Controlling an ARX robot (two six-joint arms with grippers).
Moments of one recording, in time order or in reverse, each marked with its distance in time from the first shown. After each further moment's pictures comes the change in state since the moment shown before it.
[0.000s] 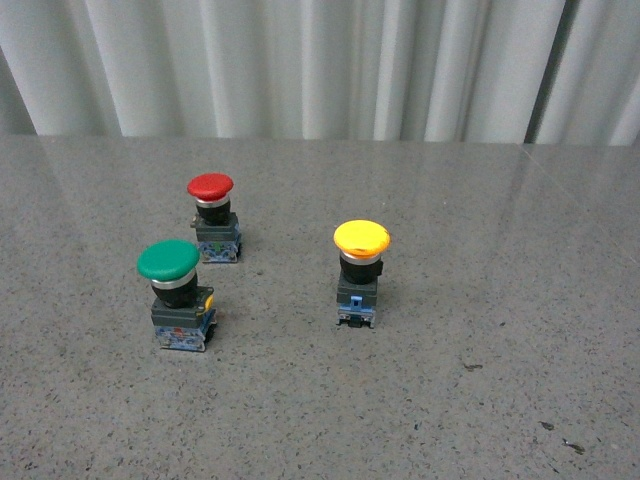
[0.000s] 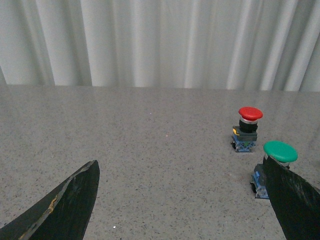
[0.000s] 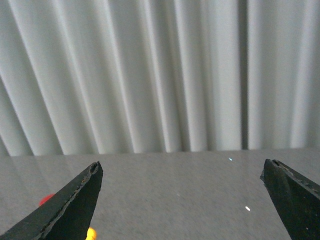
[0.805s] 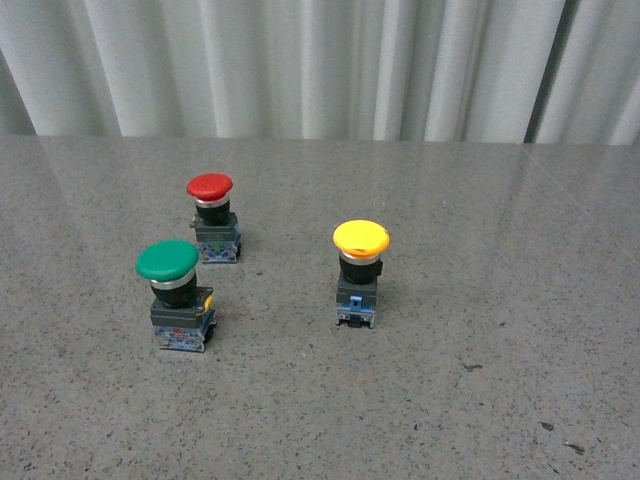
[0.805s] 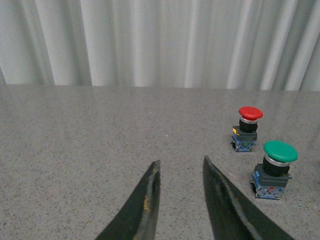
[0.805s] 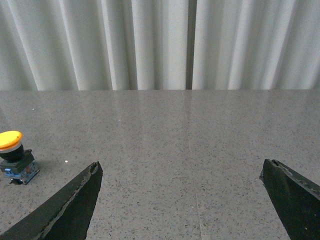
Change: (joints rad) left arm 0.000 0.000 0.000 0.000 0.000 0.000; right arm -0.196 -0.680 -0.284 -0.564 -0.023 -0.131
